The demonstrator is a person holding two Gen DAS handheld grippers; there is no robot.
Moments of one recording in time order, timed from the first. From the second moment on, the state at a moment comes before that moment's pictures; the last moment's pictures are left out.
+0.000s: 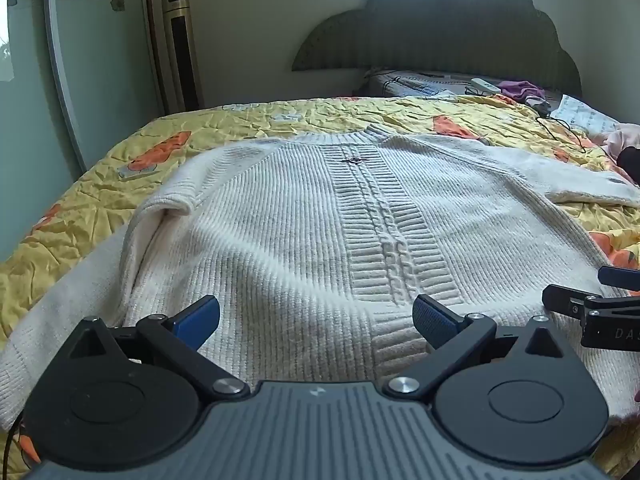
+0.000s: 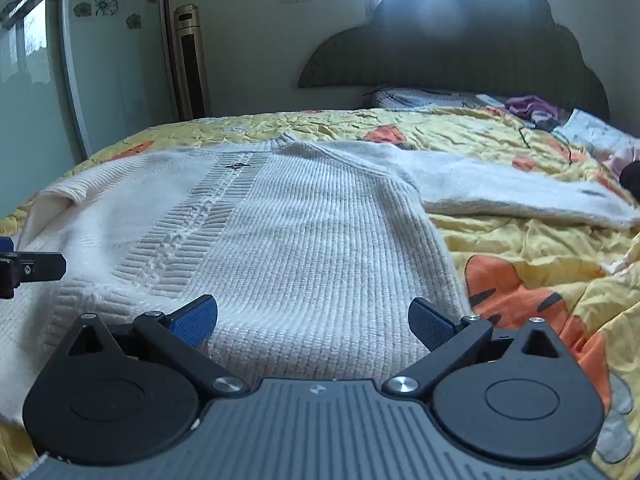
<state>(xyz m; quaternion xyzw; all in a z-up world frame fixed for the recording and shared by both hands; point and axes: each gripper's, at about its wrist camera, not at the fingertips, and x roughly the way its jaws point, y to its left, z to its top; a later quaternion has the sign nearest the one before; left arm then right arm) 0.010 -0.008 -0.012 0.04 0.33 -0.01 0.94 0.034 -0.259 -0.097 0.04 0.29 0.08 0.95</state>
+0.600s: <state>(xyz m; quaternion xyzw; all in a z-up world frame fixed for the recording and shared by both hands) 0.019 -0.012 -0.014 0.05 0.34 -0.01 0.94 0.024 -0.287 -0.080 0.00 0.40 0.04 0.92</state>
